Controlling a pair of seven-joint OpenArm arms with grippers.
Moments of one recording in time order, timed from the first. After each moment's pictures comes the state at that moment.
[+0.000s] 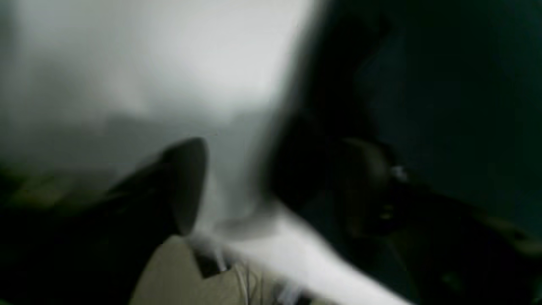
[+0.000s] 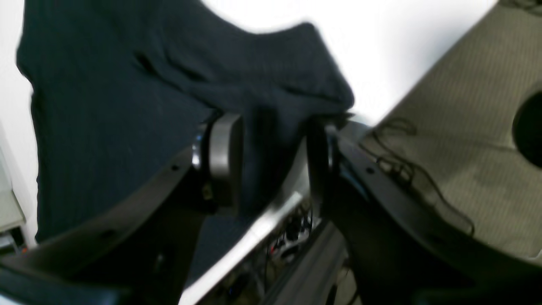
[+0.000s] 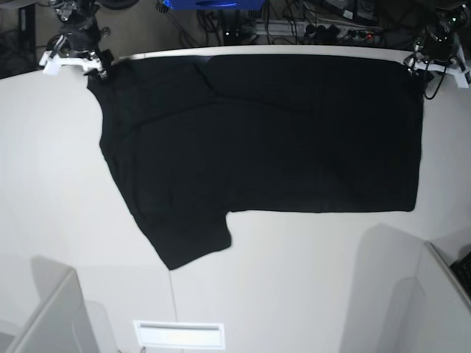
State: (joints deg) left arm 27.2 -7.0 -56.8 92.2 -32.0 -21.6 44.4; right arm -37.3 -6.0 32.4 106.8 49.5 -2.2 -38.8
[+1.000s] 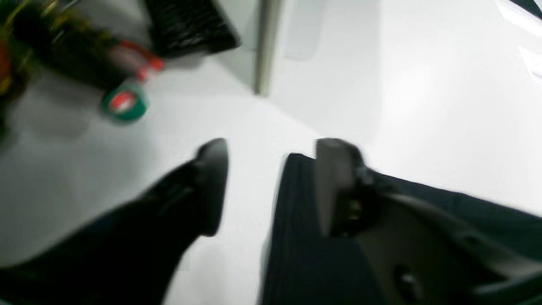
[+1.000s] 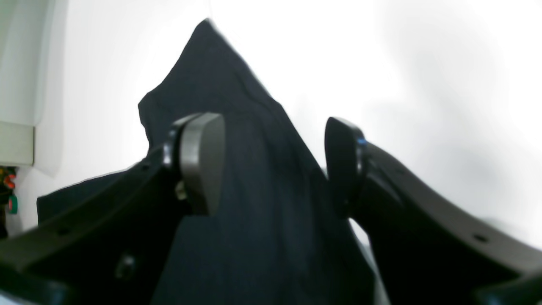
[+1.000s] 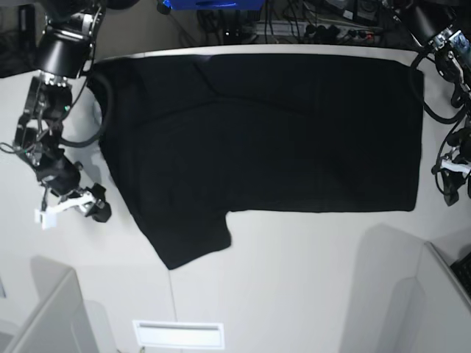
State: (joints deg) left arm 4.4 -21.0 -43.9 98.4 -26.9 -22.2 44.1; right arm 8.0 14.3 19.2 80.8 42.7 7.7 -51.8
